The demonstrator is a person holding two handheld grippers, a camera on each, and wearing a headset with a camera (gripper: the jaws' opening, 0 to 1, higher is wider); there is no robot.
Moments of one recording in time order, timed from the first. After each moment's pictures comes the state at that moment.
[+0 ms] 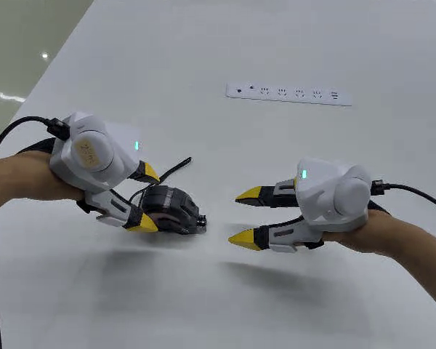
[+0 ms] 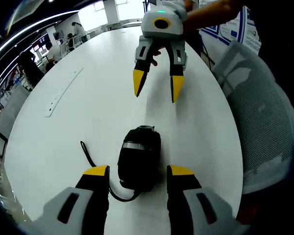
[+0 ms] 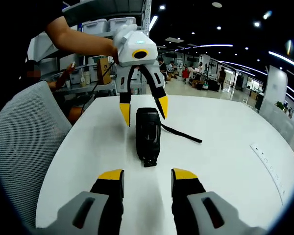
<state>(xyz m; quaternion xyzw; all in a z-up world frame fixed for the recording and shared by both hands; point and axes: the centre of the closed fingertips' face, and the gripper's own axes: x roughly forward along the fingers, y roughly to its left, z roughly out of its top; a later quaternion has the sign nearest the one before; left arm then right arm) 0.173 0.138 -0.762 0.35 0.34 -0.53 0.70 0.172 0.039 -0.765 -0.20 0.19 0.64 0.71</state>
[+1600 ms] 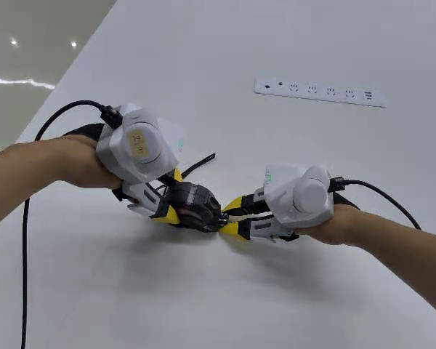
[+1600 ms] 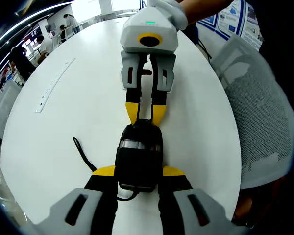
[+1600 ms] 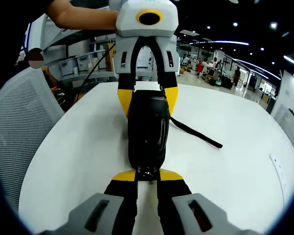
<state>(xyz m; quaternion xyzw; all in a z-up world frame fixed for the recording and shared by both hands) 0.174 0.141 -0.777 0.36 0.38 -0.53 0.66 0.178 0.088 -0.810 -0.25 0.20 0.67 0.67</state>
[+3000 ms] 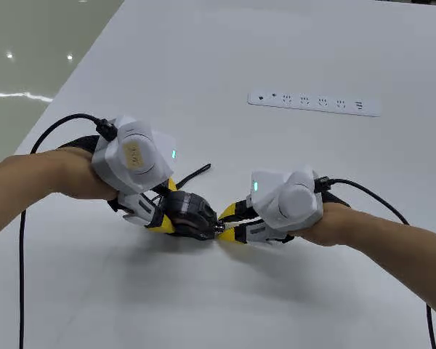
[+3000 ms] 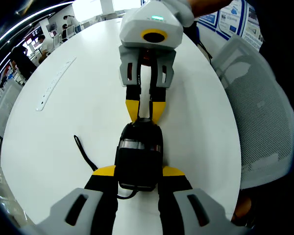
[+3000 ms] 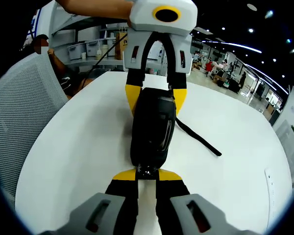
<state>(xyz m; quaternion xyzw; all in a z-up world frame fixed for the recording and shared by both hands) 0.175 0.144 -0.777 0.36 0.38 -0.53 0.67 0.180 0.087 -0.809 -0.32 0.19 0.68 0.63</state>
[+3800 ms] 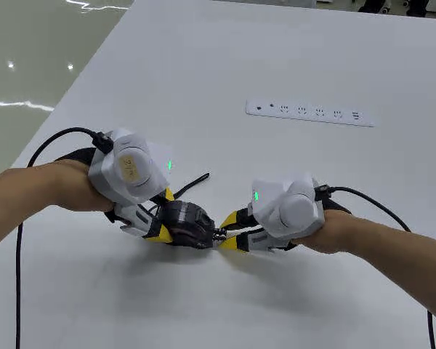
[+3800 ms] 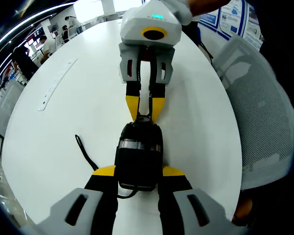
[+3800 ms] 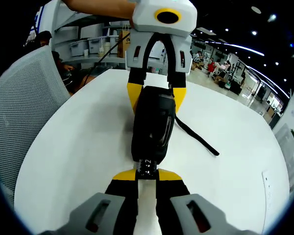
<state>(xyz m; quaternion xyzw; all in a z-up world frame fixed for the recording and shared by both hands) 0.173 0.144 -0.777 0.36 0.38 -0.52 0.67 0.181 0.081 -0.805 -0.33 0.18 0.68 0.62</state>
